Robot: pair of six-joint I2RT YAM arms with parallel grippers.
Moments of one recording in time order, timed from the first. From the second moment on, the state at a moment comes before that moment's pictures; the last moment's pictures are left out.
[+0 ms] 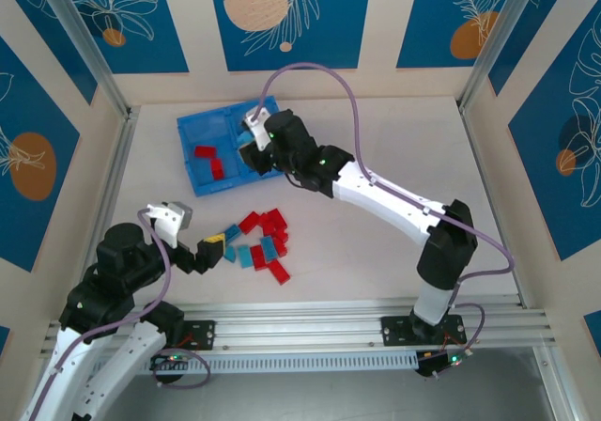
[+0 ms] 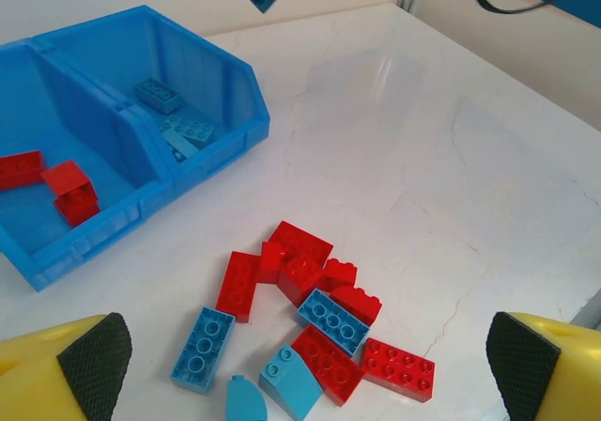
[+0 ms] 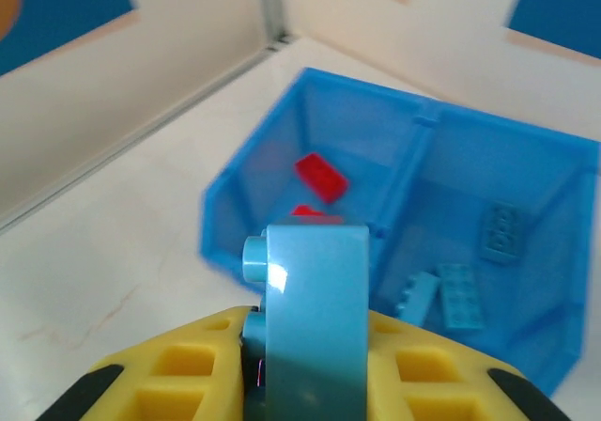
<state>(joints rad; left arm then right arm) -0.44 0.38 0.79 -0.80 0.20 -0.07 0.85 1.79 1.68 -0.36 0.08 0.11</state>
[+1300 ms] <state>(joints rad) -0.44 0.40 0.79 -0.80 0.17 -0.05 0.66 2.45 2.50 -0.68 -0.06 0.36</state>
